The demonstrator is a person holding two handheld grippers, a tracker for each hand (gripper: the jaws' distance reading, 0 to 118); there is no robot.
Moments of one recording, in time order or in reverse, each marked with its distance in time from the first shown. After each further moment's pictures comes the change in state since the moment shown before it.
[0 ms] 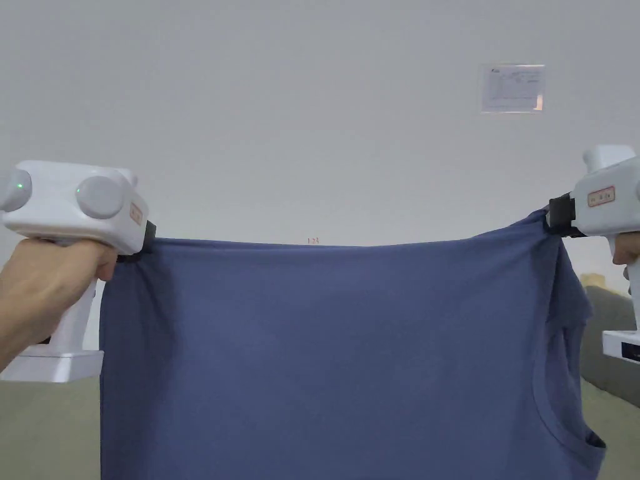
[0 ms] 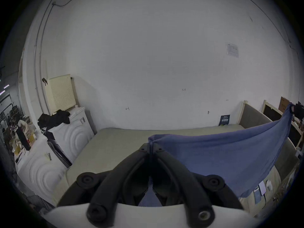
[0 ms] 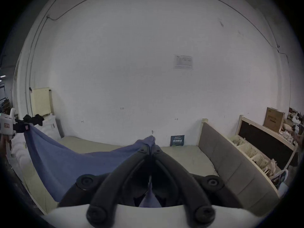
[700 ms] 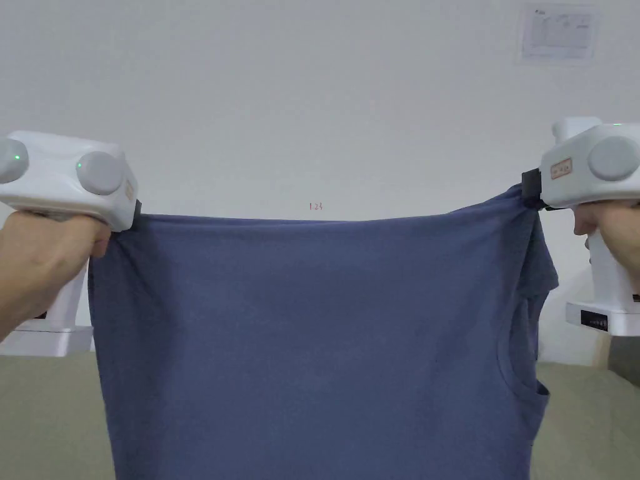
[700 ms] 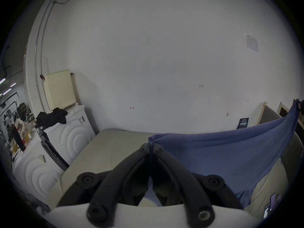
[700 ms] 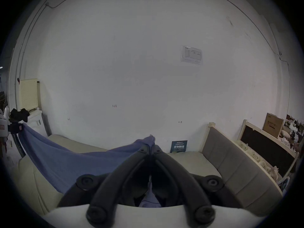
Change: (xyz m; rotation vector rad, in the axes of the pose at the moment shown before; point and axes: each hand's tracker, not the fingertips) left arm 0.005 0.007 -0.210 -0.033 0.101 0.020; right arm -0.045 -0.010 -0.191 -0.019 -0.058 0.056
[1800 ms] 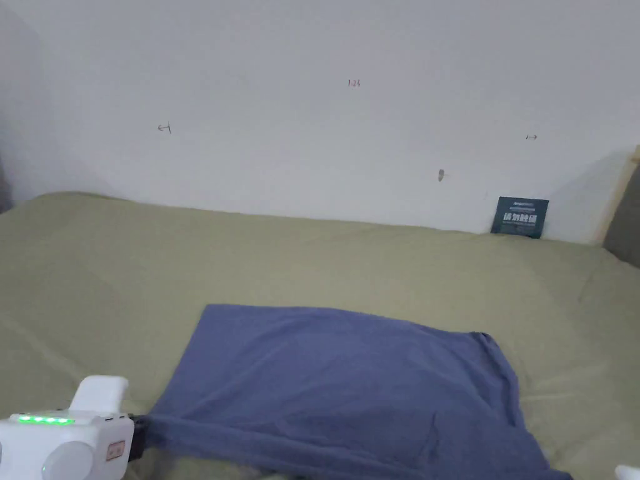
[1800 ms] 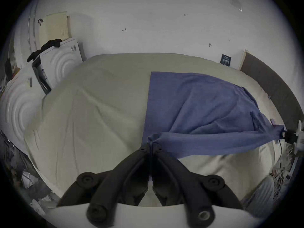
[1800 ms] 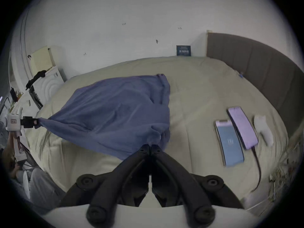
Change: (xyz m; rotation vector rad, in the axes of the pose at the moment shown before) left arm -0.078 -0.458 0.191 -0.396 -0.188 0.011; right arm 0.029 -0.473 0.315 -0.519 0.127 -0.150
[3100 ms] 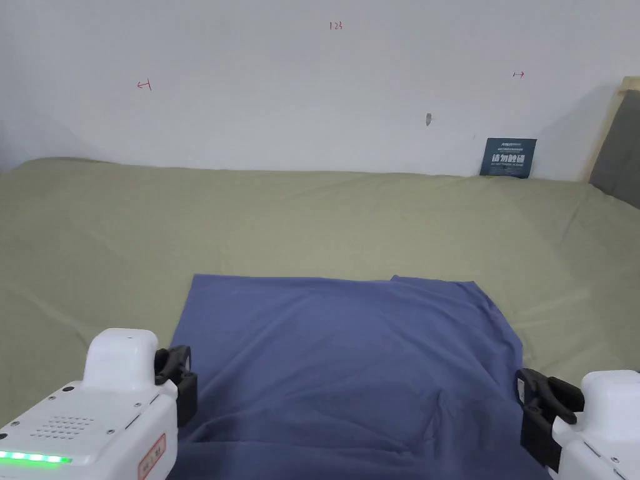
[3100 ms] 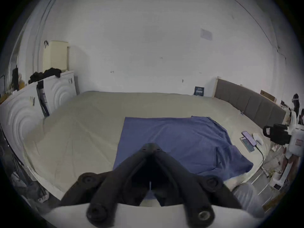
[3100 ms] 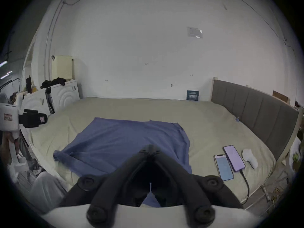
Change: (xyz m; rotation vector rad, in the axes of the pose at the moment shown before) left arm 0.086 -0.033 0.136 0.369 -0.119 -0.055; right arm -0.119 -0.003 0.113 0.380 0.039 0.168
